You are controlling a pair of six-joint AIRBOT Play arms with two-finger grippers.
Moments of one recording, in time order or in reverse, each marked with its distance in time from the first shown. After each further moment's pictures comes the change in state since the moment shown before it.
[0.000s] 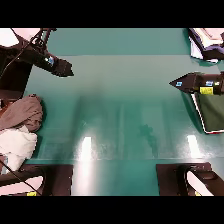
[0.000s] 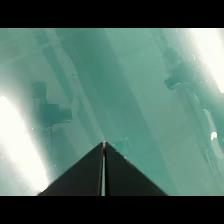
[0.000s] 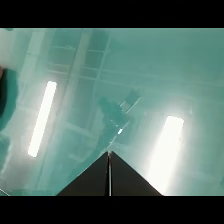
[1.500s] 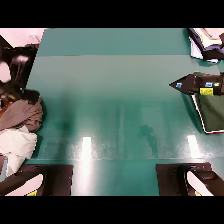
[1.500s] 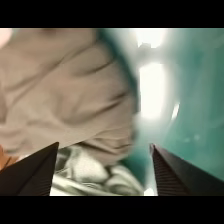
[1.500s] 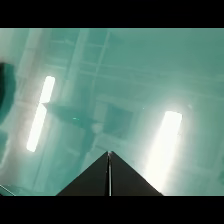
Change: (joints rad) left arm 0.169 0.237 -0.501 0.700 -0.003 -0.221; right arm 0.000 0.000 0.000 -0.011 0.021 0.000
